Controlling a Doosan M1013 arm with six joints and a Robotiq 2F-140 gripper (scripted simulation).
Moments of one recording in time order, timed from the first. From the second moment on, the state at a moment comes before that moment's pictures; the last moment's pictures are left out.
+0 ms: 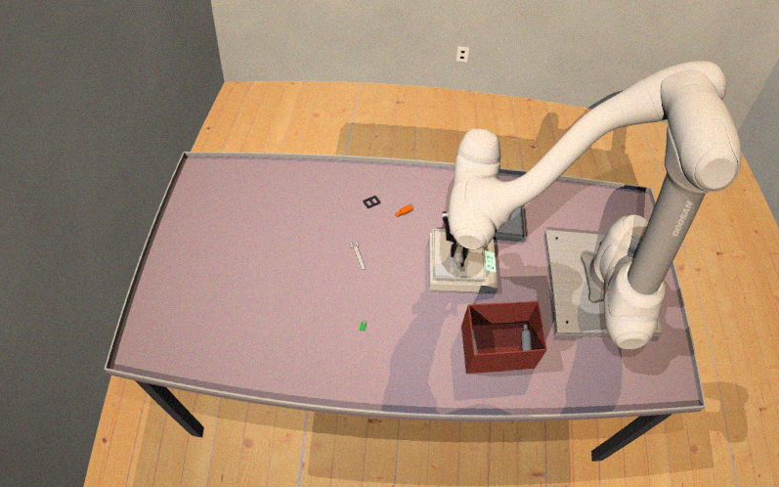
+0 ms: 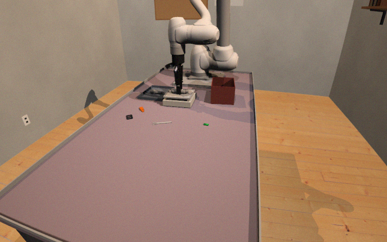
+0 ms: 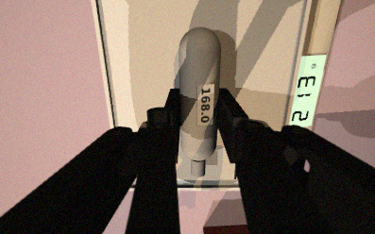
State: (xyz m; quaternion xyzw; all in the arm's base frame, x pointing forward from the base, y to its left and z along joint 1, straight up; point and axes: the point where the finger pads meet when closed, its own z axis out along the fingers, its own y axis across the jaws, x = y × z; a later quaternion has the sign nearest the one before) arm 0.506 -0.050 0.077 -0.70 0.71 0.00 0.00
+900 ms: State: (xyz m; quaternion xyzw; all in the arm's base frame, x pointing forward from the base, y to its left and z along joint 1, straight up) arm 0.505 -0.050 0.171 -0.70 0.71 0.00 0.00
